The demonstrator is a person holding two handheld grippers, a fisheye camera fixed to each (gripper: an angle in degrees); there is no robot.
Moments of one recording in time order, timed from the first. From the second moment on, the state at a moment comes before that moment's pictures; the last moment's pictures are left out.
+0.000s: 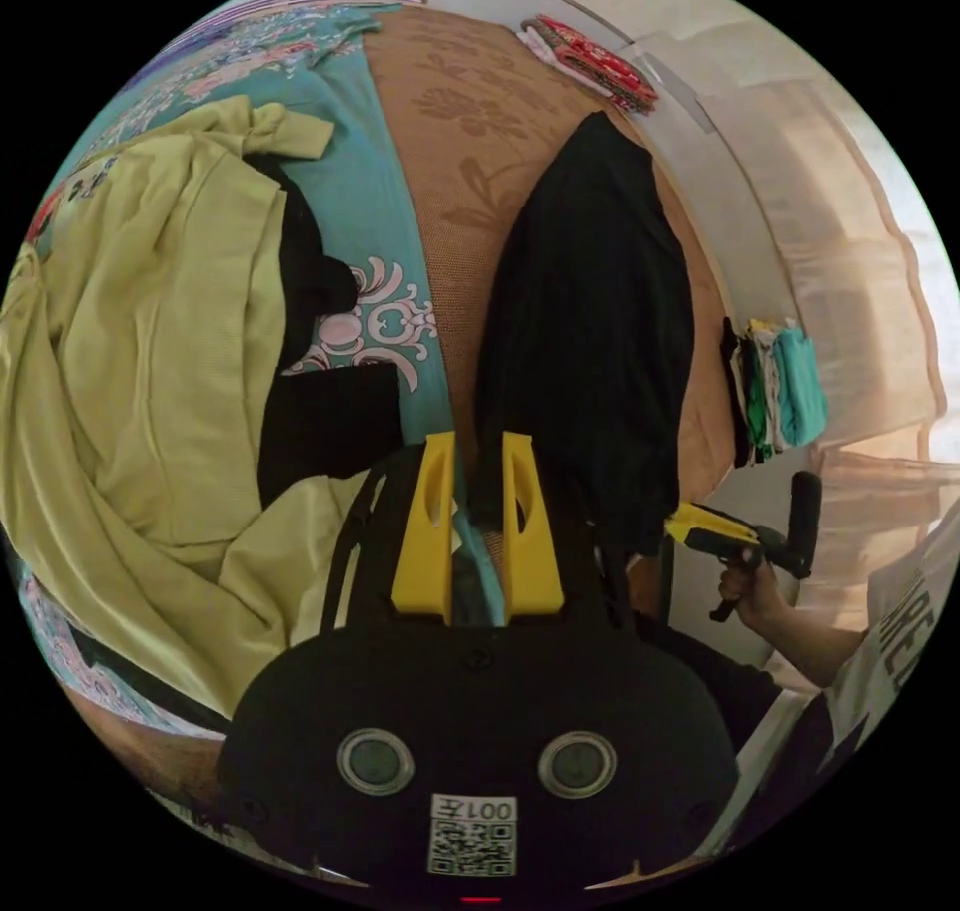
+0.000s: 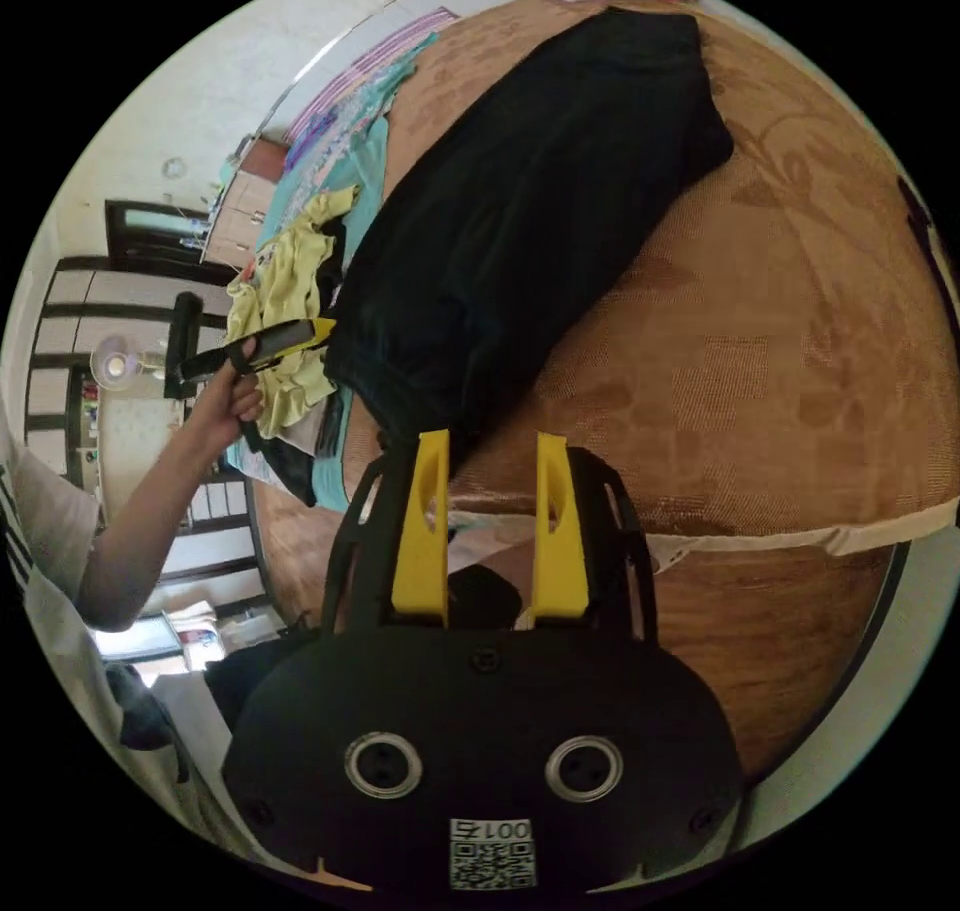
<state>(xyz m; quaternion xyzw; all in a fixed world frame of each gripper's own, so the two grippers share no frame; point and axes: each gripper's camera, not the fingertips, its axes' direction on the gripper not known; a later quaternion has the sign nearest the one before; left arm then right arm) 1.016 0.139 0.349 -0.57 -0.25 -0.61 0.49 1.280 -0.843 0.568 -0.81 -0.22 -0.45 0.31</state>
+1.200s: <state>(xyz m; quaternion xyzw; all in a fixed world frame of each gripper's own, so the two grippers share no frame) 1.281 0.177 0.243 -0.20 -0.33 -0.81 0.44 1.319 -0.864 0.591 -0.88 -0.19 -0.19 0.38</state>
